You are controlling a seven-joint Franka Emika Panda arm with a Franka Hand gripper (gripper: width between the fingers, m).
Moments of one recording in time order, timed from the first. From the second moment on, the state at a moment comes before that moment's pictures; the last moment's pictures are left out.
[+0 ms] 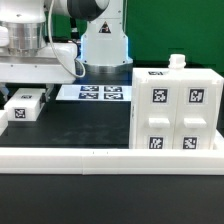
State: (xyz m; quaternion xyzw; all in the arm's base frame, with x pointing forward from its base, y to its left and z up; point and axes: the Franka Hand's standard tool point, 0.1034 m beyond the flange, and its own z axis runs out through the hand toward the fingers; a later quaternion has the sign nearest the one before) arm 0.401 -0.181 0.012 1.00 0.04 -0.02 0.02
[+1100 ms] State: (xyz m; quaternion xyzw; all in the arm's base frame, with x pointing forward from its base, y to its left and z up) arm 0.419 -0.139 0.092 1.00 0.02 0.01 -0.01
